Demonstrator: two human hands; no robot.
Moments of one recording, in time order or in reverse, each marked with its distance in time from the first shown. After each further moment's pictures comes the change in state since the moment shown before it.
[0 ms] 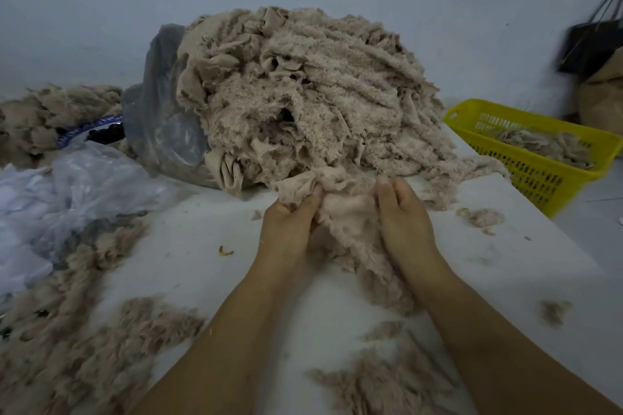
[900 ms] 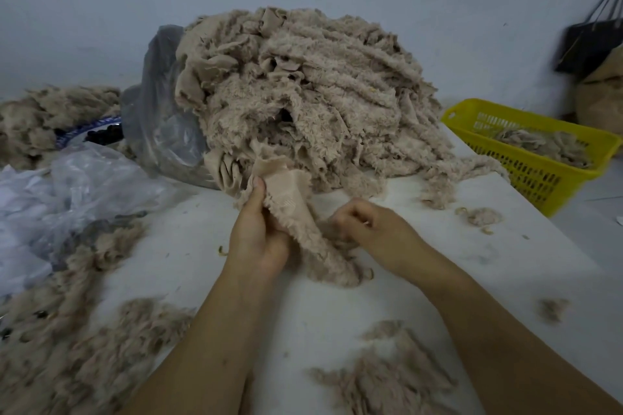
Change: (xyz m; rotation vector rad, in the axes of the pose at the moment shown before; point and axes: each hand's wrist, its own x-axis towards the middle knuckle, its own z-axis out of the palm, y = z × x) left_hand 0.015 0.011 -0.023 -0.644 0.074 -0.263; right_hand -0.003 0.002 -0.003 -0.159 -0.517 -0.064
